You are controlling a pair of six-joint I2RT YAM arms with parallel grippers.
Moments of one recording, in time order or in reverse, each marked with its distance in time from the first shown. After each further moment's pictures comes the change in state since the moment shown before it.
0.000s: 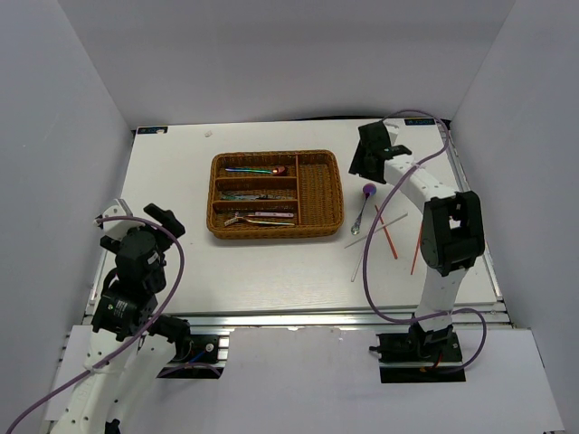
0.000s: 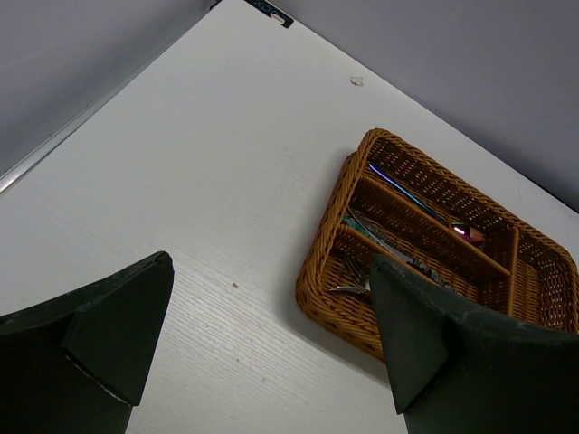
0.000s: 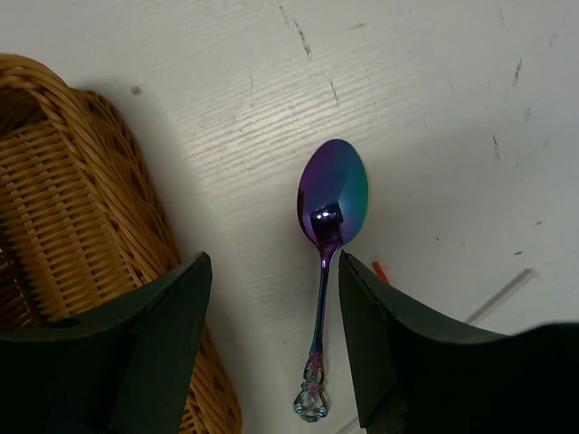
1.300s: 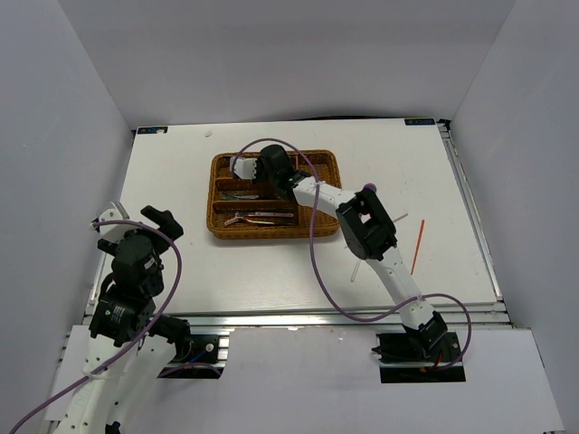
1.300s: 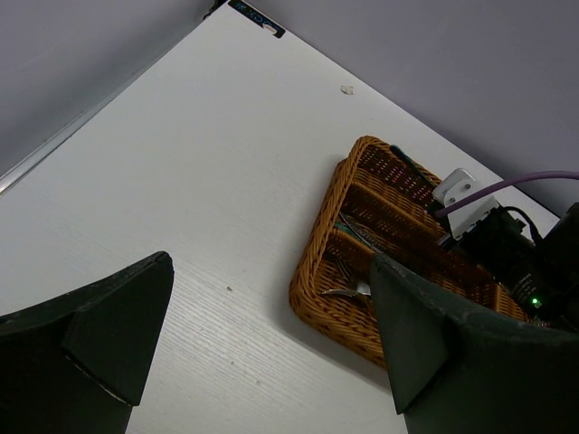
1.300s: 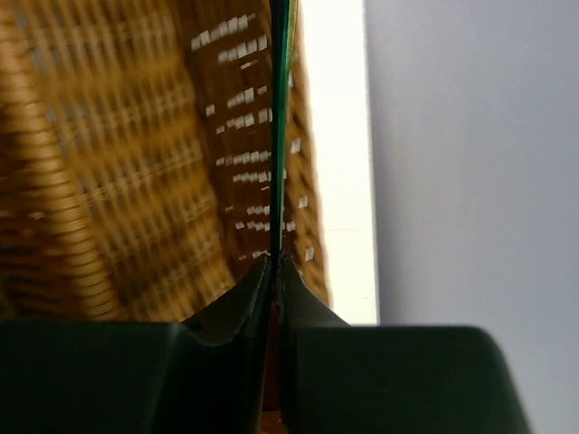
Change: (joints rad) left arm 0.000 -0.034 0.000 0.001 0.005 0.001; right arm 0.431 0.587 0.463 0.589 -0.203 -1.608
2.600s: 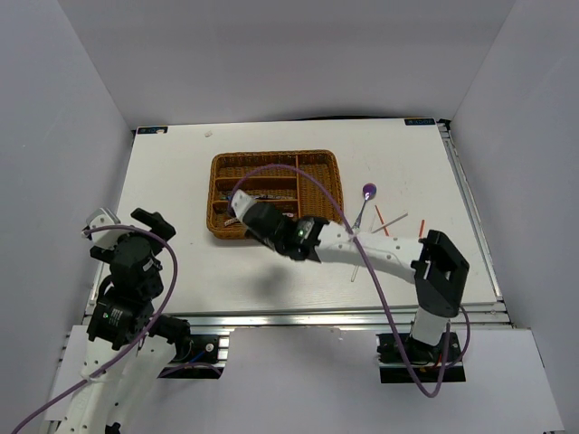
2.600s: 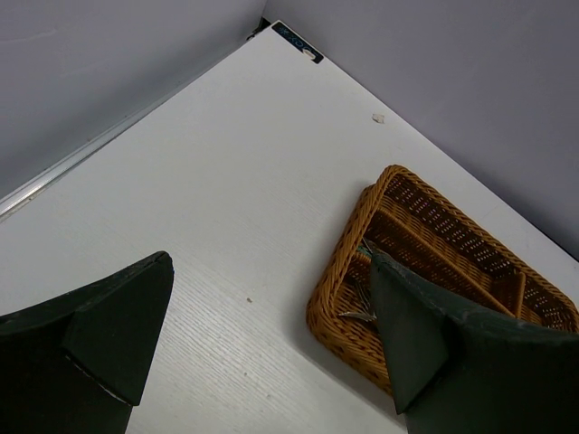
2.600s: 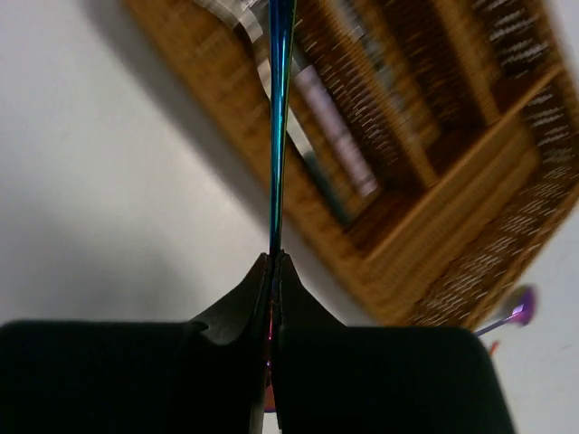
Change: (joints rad) left arm 0.000 -0.016 0.011 -0.040 -0.114 -0.046; right arm 0.470 -0.767 -0.635 -0.529 0.346 1.025
